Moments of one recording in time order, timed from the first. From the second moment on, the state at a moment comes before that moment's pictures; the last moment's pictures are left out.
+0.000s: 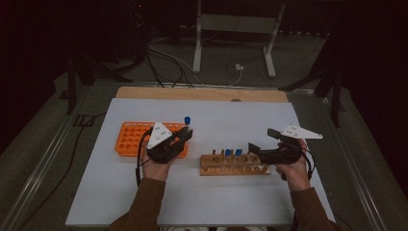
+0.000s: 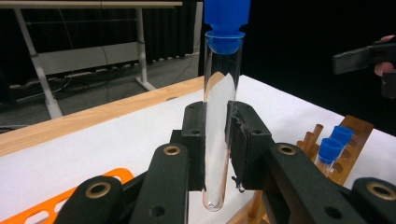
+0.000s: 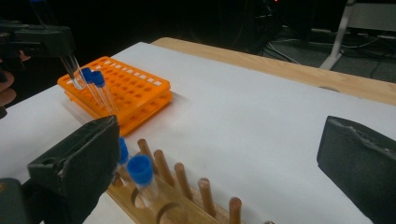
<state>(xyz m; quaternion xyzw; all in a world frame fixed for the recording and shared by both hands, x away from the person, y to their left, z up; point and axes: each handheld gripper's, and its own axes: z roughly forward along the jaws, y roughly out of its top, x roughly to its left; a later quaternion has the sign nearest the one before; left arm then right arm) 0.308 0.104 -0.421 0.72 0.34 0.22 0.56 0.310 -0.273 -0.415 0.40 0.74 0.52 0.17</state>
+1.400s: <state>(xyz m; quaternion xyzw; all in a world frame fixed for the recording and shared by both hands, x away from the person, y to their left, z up) 0.311 0.153 -0.443 0.71 0.38 0.23 0.55 0.303 -0.289 -0.430 0.41 0.73 0.53 0.16</state>
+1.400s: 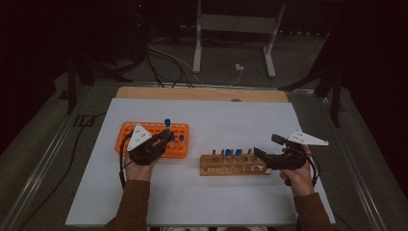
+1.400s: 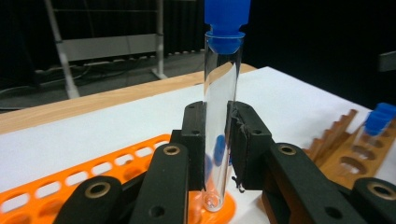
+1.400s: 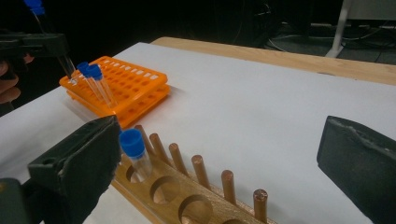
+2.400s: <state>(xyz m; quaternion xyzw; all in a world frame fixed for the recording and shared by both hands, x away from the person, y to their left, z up) 0.325 0.160 -0.480 0.71 0.42 0.24 0.51 0.302 -0.284 -0.435 0.41 0.73 0.53 0.15</state>
